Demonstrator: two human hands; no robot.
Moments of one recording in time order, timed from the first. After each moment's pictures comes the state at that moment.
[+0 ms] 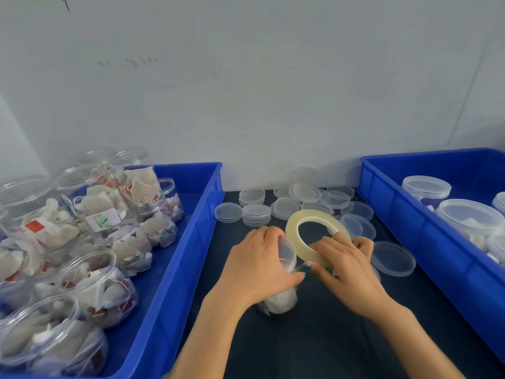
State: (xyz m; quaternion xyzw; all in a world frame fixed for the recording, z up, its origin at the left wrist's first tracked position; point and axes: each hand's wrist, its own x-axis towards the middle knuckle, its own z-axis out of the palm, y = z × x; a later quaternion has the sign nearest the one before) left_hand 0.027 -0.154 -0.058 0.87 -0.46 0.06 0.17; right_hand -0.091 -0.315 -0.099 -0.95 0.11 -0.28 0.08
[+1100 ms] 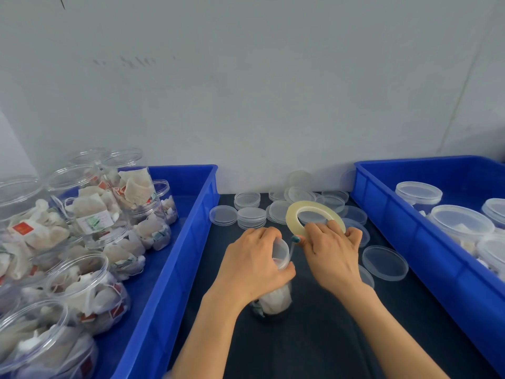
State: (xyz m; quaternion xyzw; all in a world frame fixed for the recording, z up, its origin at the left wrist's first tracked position) left_hand 0.034 -0.160 -0.058 0.85 -0.46 0.10 0.23; right_hand -0.044 -0.315 -0.093 -0.92 0.26 -0.30 -0.01
